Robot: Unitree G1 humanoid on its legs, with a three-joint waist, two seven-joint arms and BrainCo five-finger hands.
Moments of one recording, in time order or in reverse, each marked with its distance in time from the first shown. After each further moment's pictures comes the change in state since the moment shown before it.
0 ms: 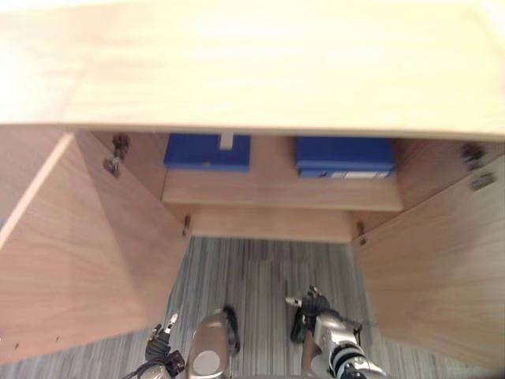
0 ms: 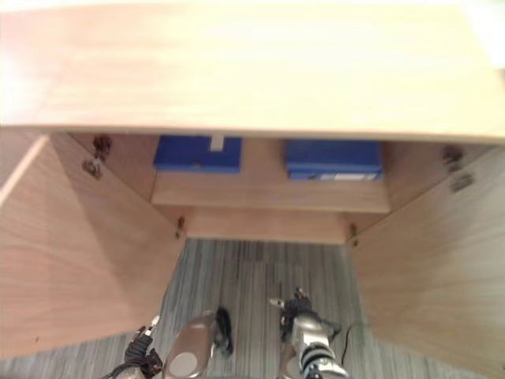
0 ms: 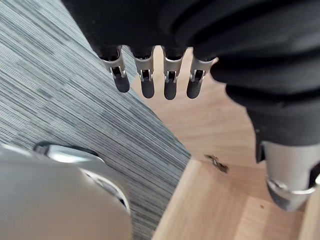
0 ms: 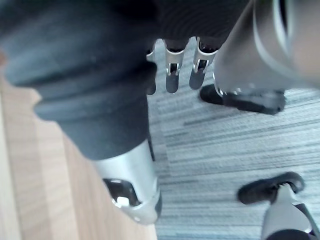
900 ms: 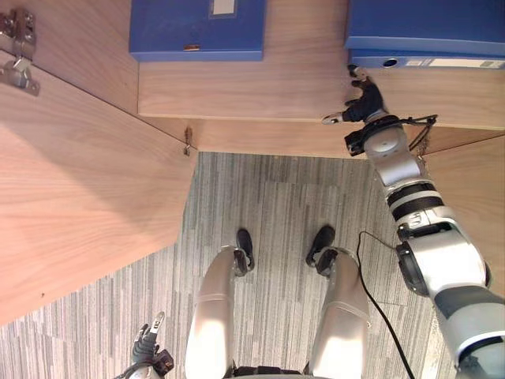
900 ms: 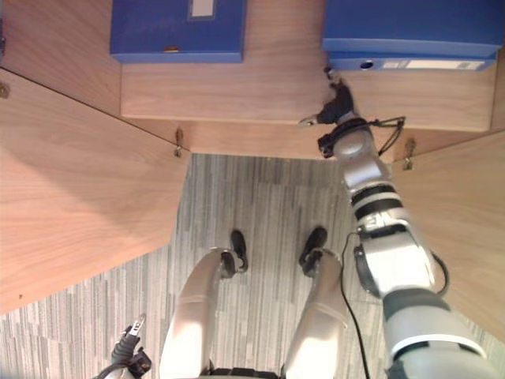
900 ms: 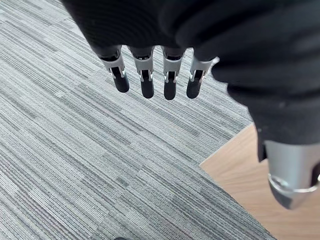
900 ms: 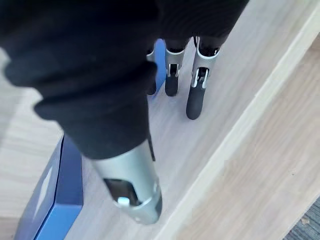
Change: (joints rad) left arm 0.018 0.063 -0.006 -0.030 -0.150 -0.025 0.009; right arm -0.968 -0.553 0.488 -0.140 -0.043 -0.004 0.023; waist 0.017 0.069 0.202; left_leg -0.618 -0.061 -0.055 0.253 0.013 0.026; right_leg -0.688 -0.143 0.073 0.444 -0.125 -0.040
